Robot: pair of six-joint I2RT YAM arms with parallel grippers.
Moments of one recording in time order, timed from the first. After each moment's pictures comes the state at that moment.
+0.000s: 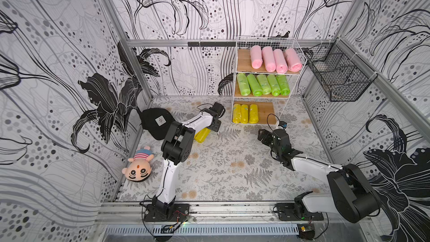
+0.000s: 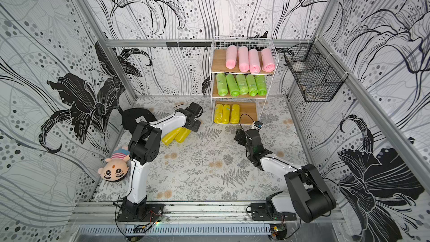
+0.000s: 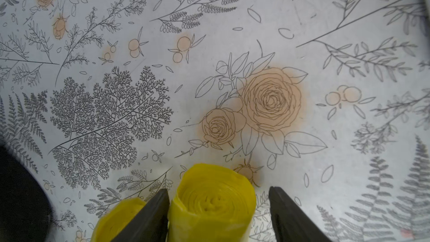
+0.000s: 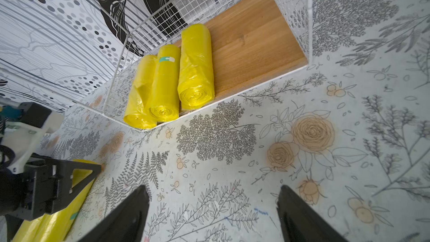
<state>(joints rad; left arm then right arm) -0.43 2.21 1.70 -0.69 -0.34 -0.07 0.40 1.34 0.51 0.33 0.21 0.69</state>
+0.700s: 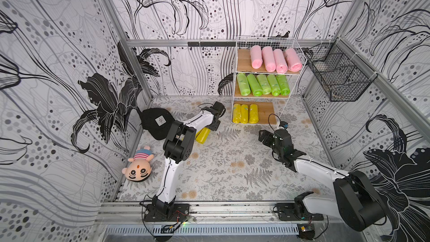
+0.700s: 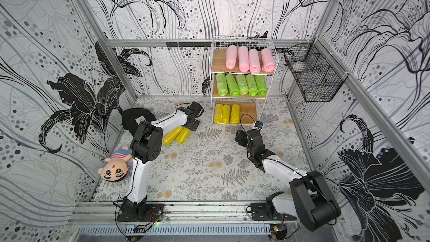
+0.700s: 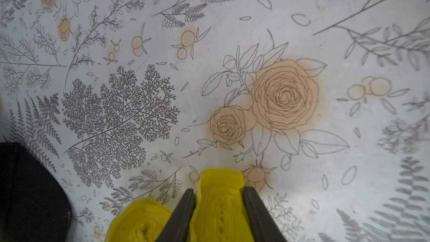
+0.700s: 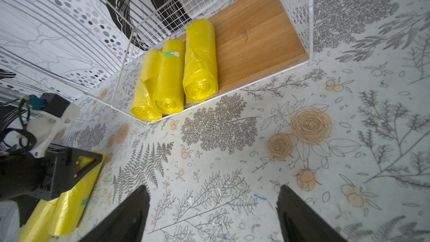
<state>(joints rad) -0.43 2.20 1.71 -0.73 -0.34 -0.08 0.40 1.24 0.51 0.22 0.16 0.67</state>
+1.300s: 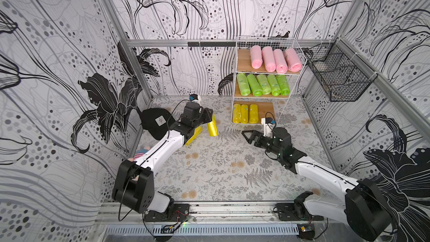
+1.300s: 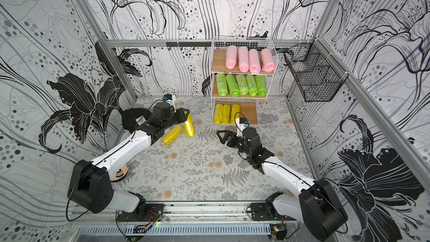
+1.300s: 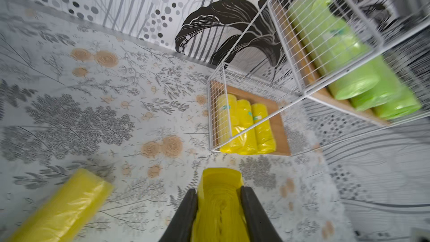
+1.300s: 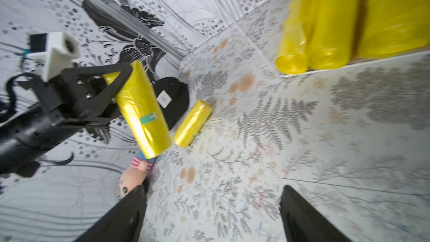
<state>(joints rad) -0.36 1.43 1.03 -0.01 0.08 -0.73 0.57 1.20 0.58 0.33 -0.27 0.82</state>
